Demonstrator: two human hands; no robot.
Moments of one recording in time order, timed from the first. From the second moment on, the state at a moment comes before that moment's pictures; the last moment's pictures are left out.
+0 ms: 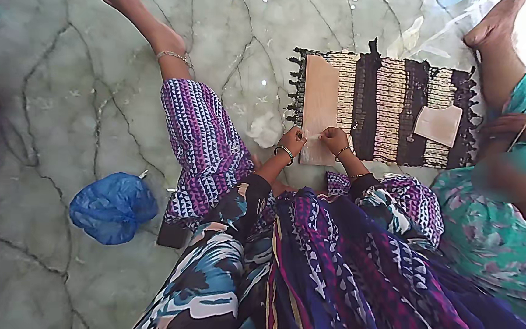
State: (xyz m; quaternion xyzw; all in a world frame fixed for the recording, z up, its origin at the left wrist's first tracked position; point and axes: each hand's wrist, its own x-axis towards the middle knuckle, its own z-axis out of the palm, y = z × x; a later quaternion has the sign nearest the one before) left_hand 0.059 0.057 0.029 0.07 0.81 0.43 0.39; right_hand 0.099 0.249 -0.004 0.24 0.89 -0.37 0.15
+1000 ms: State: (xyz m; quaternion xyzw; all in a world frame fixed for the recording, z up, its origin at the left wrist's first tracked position) left_hand 0.070 0.058 0.024 0.21 0.87 0.36 0.26; right_hand 0.102 0.249 -0.005 0.33 0.88 -0.32 0.10
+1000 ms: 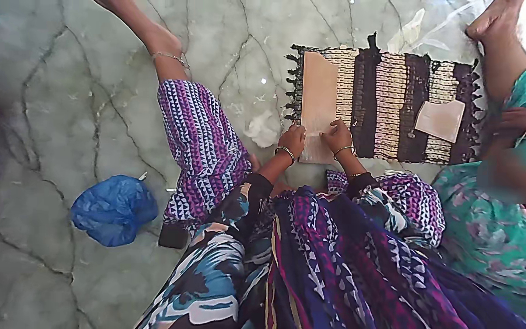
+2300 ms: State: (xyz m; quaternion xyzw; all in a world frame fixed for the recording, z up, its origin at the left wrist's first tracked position) left_hand 0.042 0.071 0.006 0.23 0.85 0.18 0.44; right_hand 0.157 0.203 -0.017 0.04 0.96 -0.15 0.25
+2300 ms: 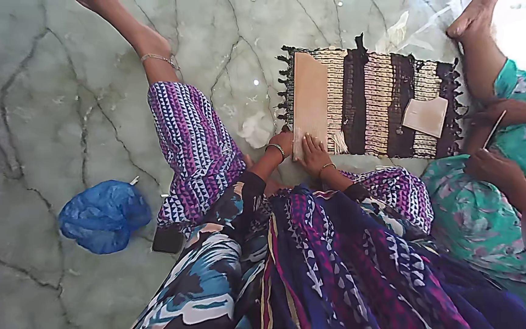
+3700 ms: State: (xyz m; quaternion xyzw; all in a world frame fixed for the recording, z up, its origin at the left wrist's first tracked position) left_hand 0.046 0.052 0.015 0.26 0.85 0.18 0.41; right_hand 0.145 0.171 0.094 0.09 0.94 -0.10 0.32
